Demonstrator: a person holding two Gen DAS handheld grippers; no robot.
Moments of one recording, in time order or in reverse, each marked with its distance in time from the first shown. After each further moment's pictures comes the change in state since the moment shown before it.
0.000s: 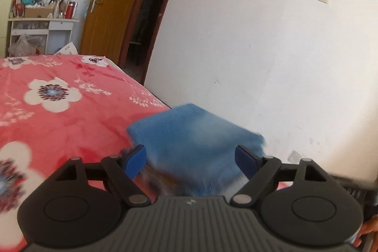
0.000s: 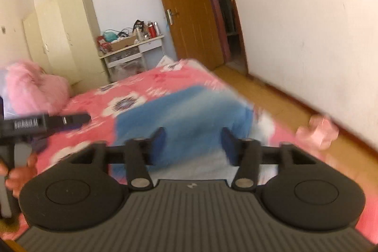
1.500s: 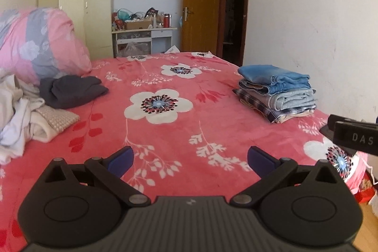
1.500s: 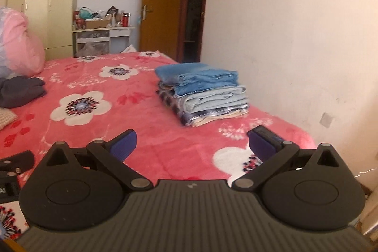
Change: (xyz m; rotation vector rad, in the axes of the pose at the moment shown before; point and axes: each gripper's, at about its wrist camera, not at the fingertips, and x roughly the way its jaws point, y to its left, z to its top) left arm -0.316 -0.063 -0.162 0.004 -0.013 0.548; right arm -0.205 0.251 -0.143 -0.229 -0.056 -0.406
